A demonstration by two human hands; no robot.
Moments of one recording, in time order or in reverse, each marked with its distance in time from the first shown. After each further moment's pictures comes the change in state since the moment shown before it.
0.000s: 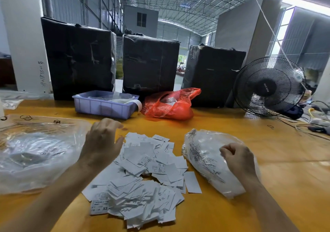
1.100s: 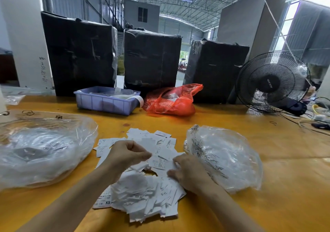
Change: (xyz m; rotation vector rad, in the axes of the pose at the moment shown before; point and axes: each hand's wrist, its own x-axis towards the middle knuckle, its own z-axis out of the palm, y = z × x) left_hand -0.021 0.026 0.027 -0.968 -0.437 -0.618; right_hand -0.057 -0.052 0.074 -0.367 -0.577 -0.411
